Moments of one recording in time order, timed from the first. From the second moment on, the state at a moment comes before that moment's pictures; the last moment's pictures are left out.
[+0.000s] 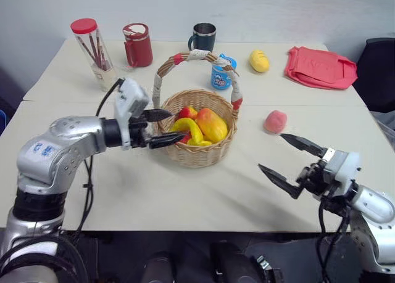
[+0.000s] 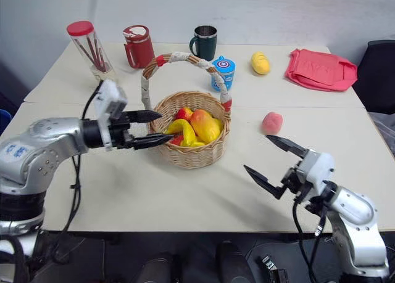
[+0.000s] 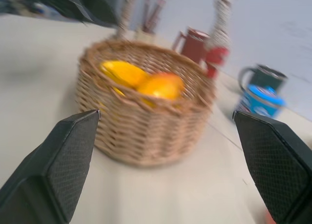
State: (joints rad) left arm -0.52 0.79 0.11 -0.30 -0.64 0.76 -0.84; right arm 0.13 -0.58 -0.33 -0.38 0.50 -0.07 0.87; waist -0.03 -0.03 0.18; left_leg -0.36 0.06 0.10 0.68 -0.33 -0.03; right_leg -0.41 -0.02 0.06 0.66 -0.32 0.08
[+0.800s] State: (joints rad) left arm -0.23 0.95 0.47 -0.27 -0.82 0.61 -1.13; right arm -0.61 -0.69 -0.26 0.53 0.33 0.02 0.88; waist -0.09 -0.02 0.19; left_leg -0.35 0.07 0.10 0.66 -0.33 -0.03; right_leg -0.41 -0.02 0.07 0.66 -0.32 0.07
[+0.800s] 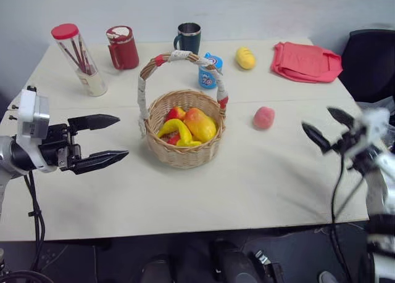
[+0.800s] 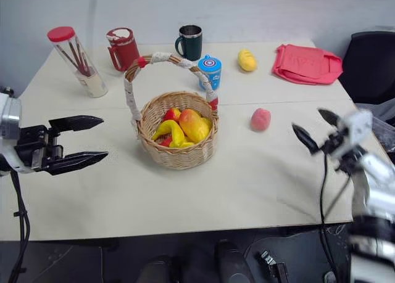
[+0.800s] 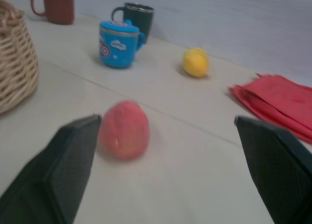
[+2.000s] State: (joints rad) left arm -0.11 0.86 0.46 -0.34 -0.83 0.59 -1.01; right arm -0.81 -0.59 -0.11 -0.11 0.64 1.06 1.14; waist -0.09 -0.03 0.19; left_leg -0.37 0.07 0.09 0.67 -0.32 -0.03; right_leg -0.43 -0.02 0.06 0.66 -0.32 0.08
